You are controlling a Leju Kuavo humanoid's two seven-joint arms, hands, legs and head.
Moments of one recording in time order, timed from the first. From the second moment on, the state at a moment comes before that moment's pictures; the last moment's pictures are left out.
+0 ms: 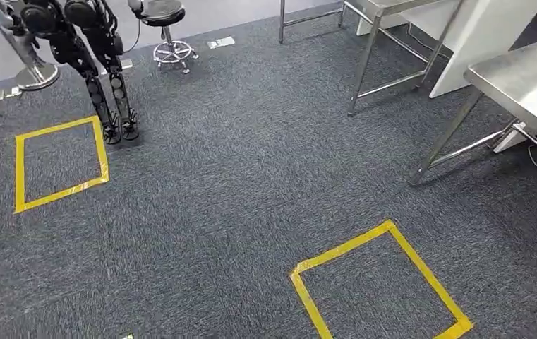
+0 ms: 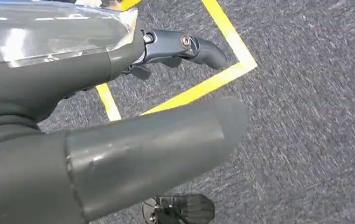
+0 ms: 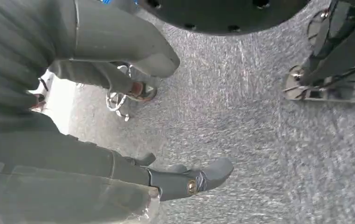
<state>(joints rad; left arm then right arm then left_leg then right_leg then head) -0.07 -0.05 0.77 -0.21 -0.61 0.32 -0.47 -0.09 0.09 -1.02 -0.19 1.24 0.07 0.09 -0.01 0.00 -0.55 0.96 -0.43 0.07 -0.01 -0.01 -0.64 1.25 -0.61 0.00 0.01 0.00</state>
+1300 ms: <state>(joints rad) -0.07 -0.05 0.77 -0.21 -0.62 0.32 -0.46 -0.09 0.09 -1.02 -0.19 1.24 0.06 0.09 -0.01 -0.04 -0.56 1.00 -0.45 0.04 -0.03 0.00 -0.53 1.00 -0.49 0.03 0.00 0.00</state>
